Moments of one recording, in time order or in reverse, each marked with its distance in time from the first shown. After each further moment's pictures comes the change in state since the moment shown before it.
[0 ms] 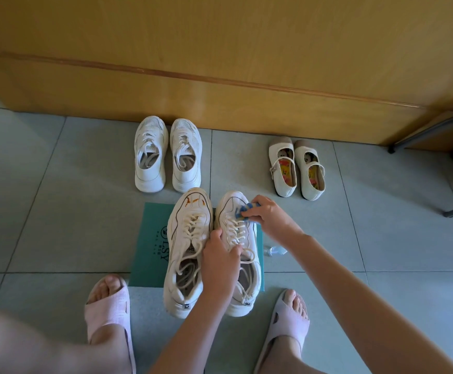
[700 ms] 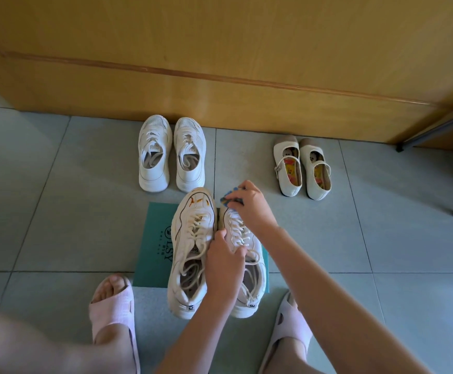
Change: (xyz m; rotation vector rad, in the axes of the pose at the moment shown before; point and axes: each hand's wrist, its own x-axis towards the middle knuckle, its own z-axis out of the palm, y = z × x) left_hand -0.001 0.002 -0.002 -0.027 -0.004 -0.018; right_hand 0.037 -0.046 0.011 0.298 0.201 0.149
